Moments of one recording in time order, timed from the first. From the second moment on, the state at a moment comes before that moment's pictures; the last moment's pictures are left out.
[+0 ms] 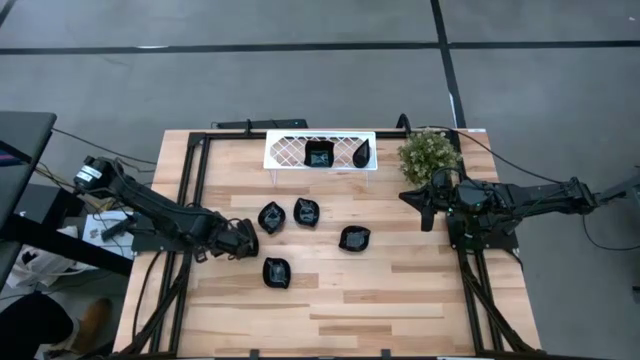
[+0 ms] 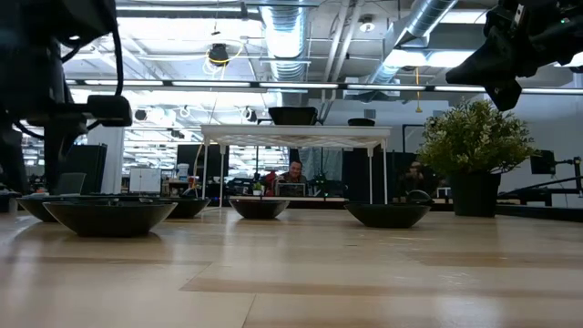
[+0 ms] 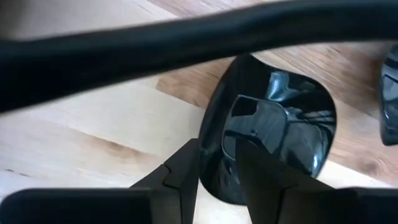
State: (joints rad) left arm -0.41 1.36 0.59 -0.85 -0.13 -2.33; right arm 0.11 0.37 0.36 -0.28 0.39 0.49
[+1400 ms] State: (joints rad) left arm -0.41 1.36 0.47 -0.71 -0.13 -2.32; right arm 0.11 0.37 0.36 -0.28 0.39 0.49
